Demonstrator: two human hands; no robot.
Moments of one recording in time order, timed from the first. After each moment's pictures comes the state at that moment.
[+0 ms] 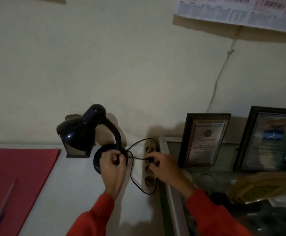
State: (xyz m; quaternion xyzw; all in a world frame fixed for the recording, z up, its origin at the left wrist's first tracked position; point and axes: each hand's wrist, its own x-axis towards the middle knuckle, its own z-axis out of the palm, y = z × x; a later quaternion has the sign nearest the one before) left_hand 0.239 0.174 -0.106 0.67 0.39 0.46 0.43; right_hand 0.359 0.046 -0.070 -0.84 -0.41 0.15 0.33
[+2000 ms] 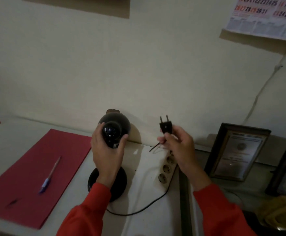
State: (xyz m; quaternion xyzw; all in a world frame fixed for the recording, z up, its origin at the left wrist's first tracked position) left_hand 0.152 0.211 -0.034 0.64 0.42 0.57 0.31; right_hand 0.313 0.098 0.008 -0.62 -0.33 0.22 0.68
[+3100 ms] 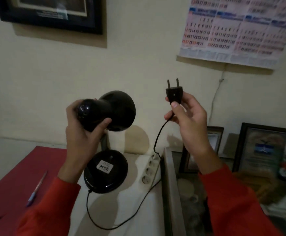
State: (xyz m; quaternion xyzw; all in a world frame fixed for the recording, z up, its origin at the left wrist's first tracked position) left_hand 0.107 0.178 0.086 0.70 0.16 0.62 0.32; right_hand 0.284 0.013 0.149 -0.51 -0.44 0.06 0.74
